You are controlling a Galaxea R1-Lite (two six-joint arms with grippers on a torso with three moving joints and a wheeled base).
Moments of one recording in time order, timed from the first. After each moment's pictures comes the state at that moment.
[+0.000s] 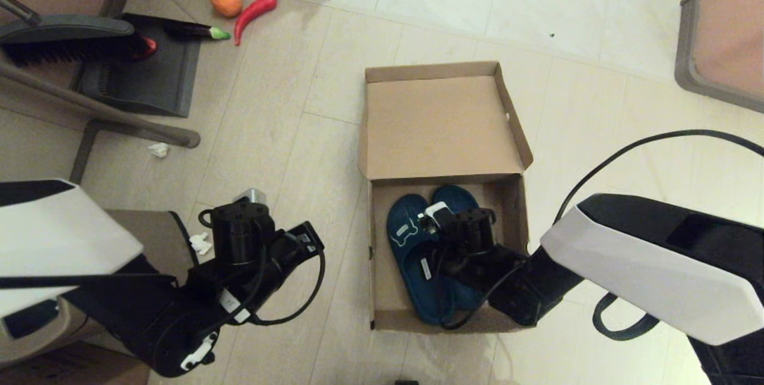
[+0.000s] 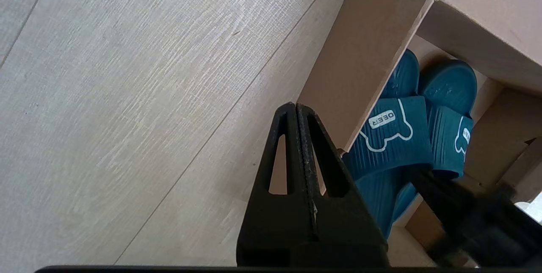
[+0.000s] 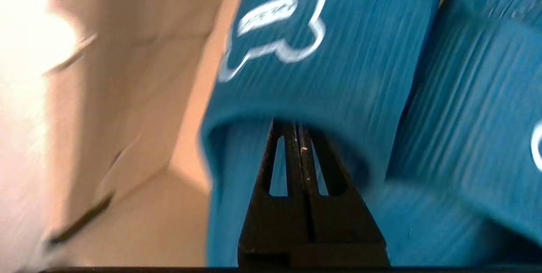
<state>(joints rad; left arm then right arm) -0.48 1.98 -0.63 -1.10 0.29 -0.55 0.55 2.39 -1.16 -0.85 -0.07 -0.07</state>
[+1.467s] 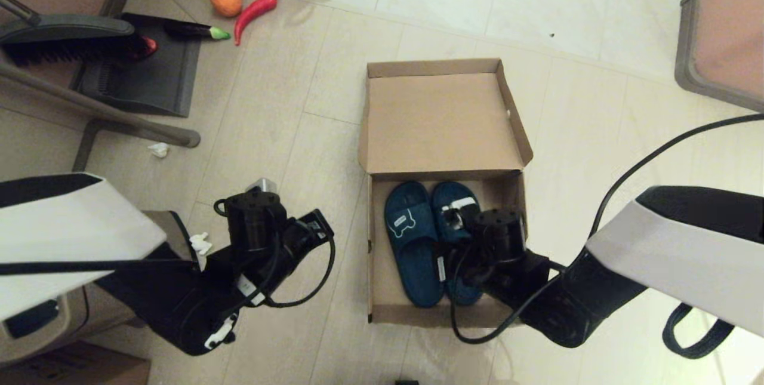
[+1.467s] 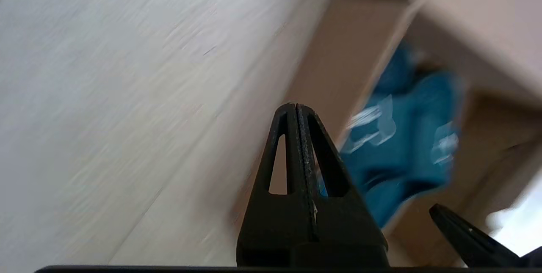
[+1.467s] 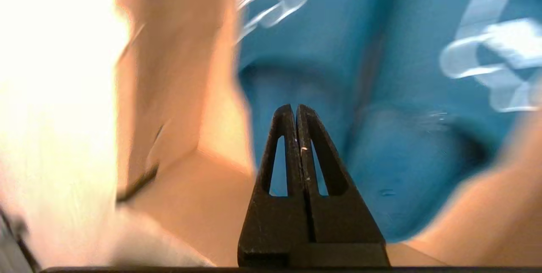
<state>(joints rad) -0.49 2.04 -0.75 -1.10 0.25 -0.57 0.56 2.19 -0.93 -0.92 -0.13 0.11</state>
